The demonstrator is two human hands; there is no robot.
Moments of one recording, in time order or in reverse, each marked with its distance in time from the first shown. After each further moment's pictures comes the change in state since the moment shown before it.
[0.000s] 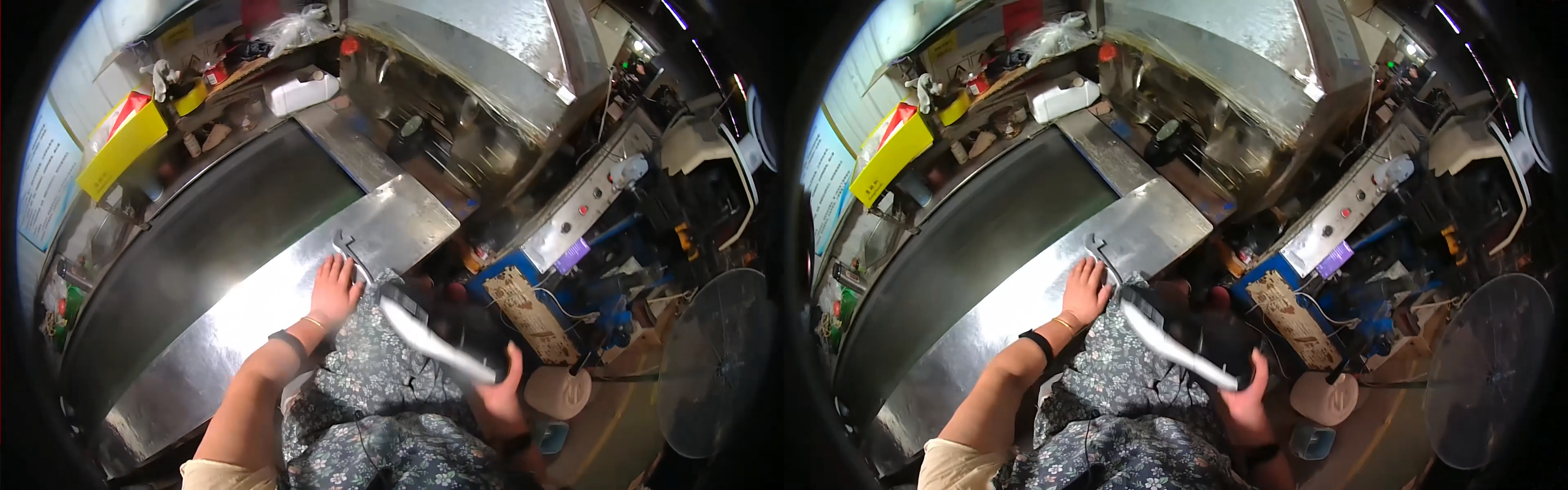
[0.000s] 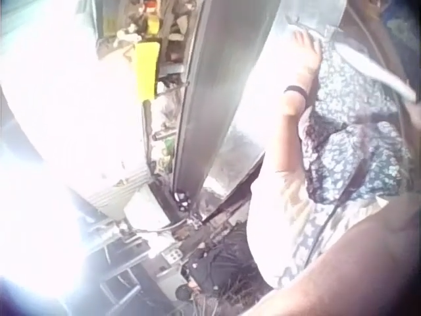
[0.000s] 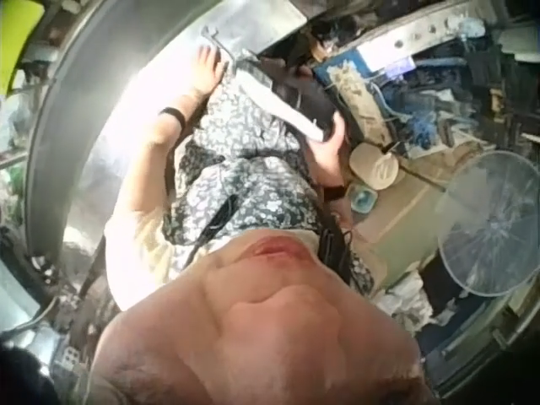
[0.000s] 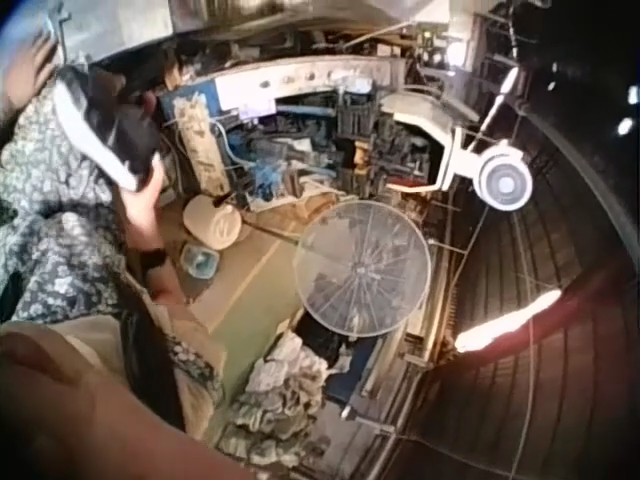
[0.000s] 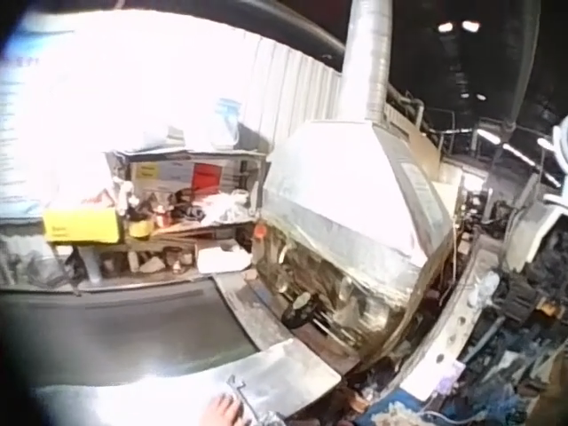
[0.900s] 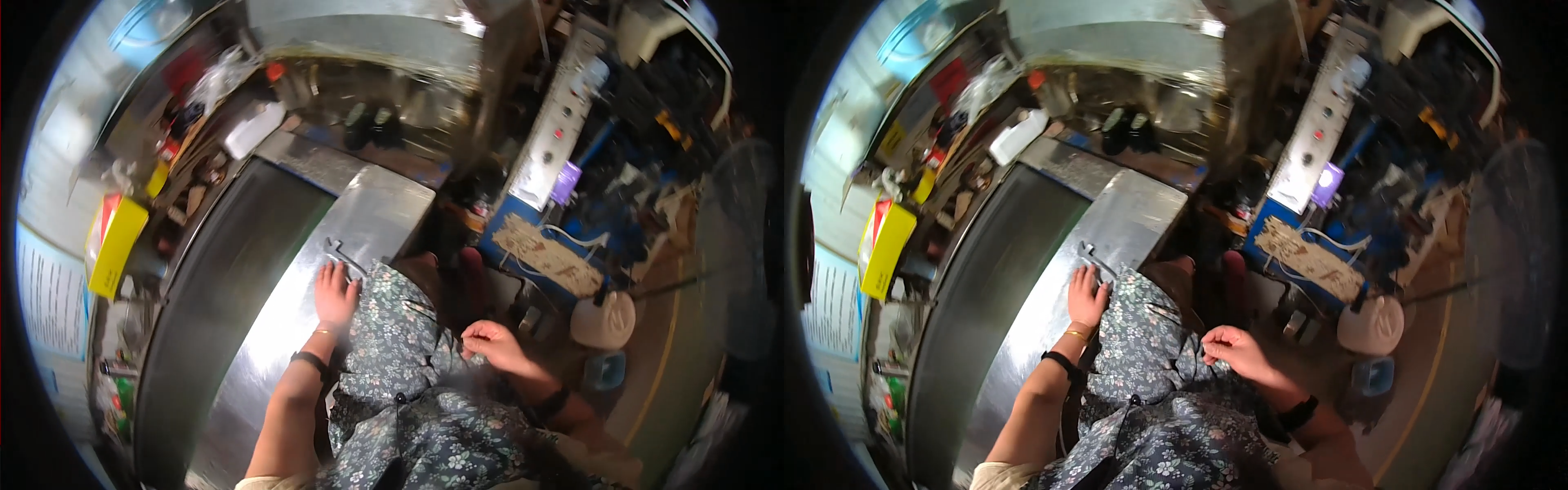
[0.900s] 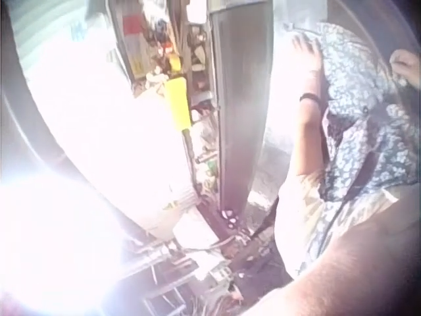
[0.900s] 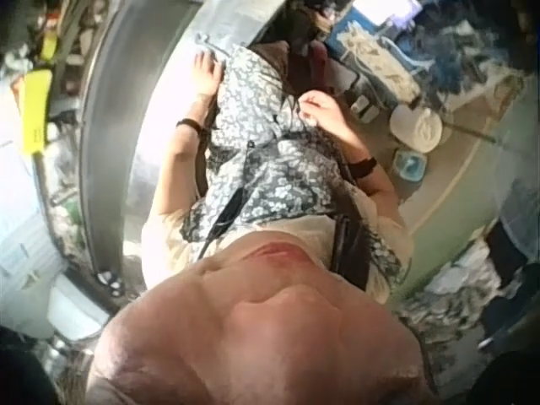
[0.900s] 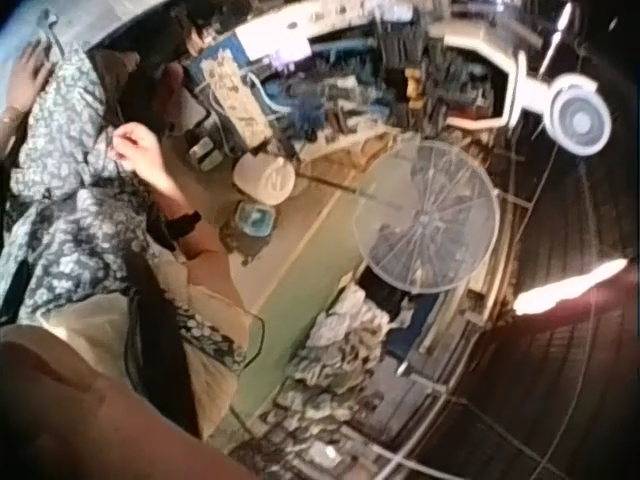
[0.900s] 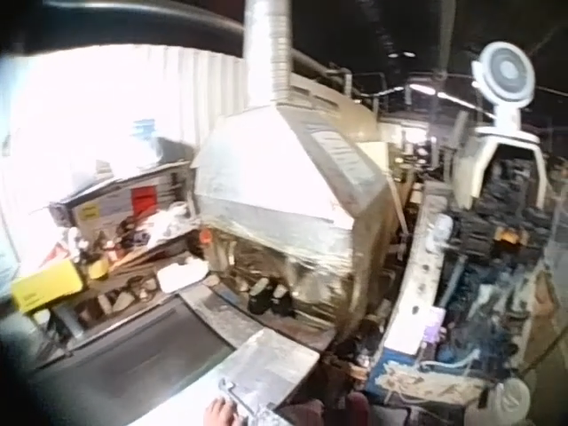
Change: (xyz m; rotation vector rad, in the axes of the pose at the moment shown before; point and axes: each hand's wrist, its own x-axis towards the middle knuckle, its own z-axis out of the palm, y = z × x) left_hand 0.006 0.009 -0.003 -0.091 0.098 0.035; right_hand -0.003 0.018 -0.018 0.070 -0.468 0.458
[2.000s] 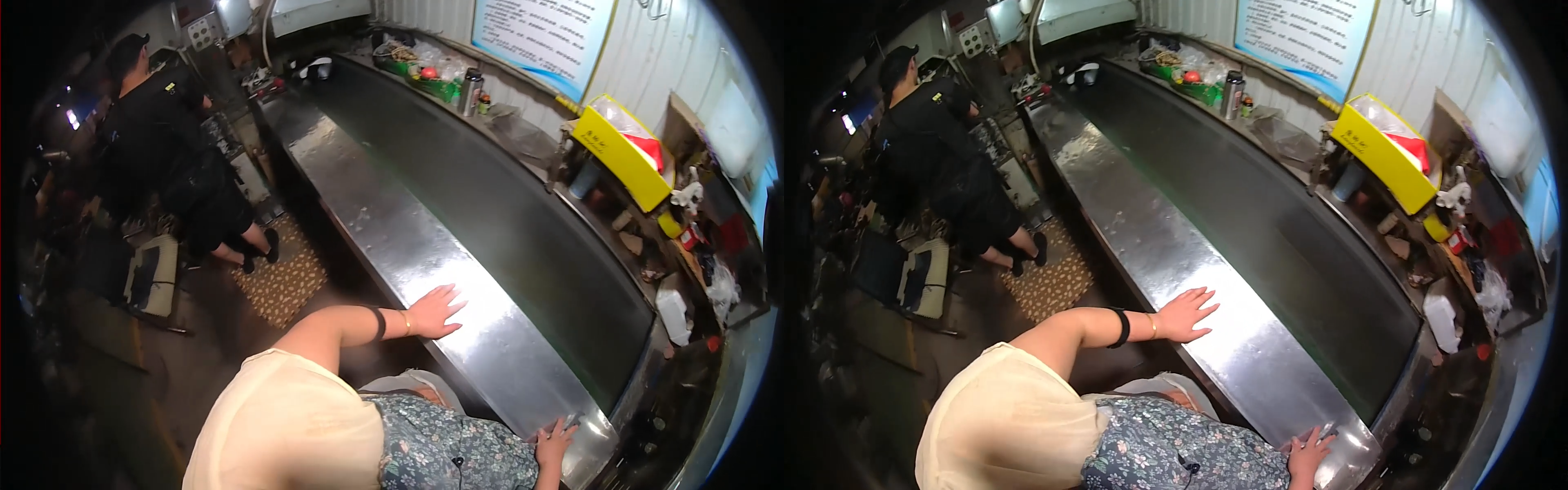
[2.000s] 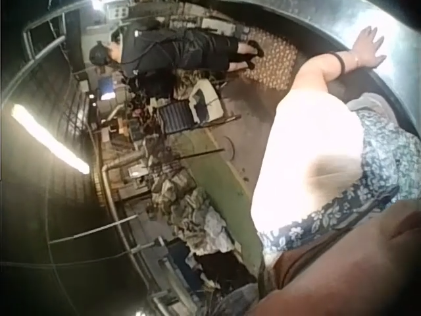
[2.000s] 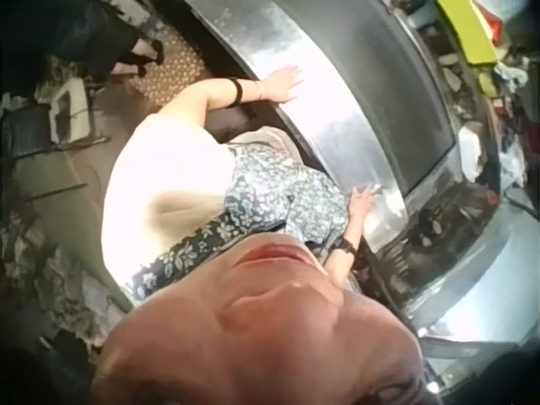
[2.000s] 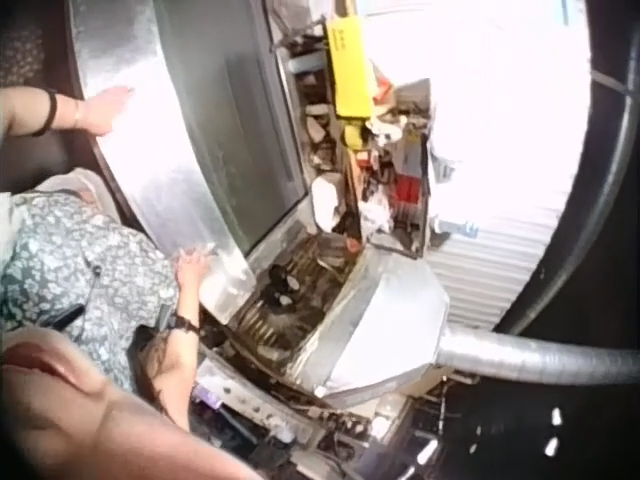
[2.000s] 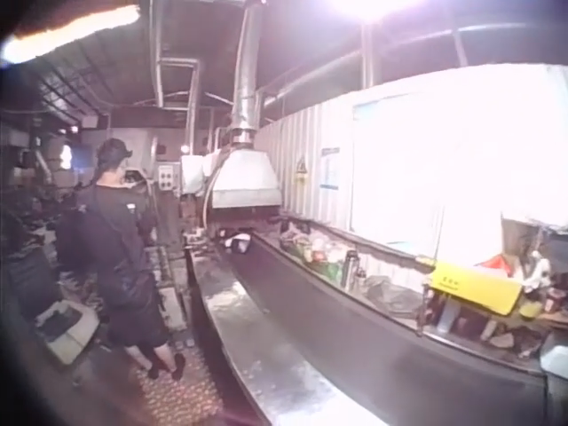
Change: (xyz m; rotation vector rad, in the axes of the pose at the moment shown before) left_hand -0.314 -0.121 -0.162 0.292 0.125 -0.816; right_hand 0.290 0.001 0.158 -2.028 -0.589 -0.086
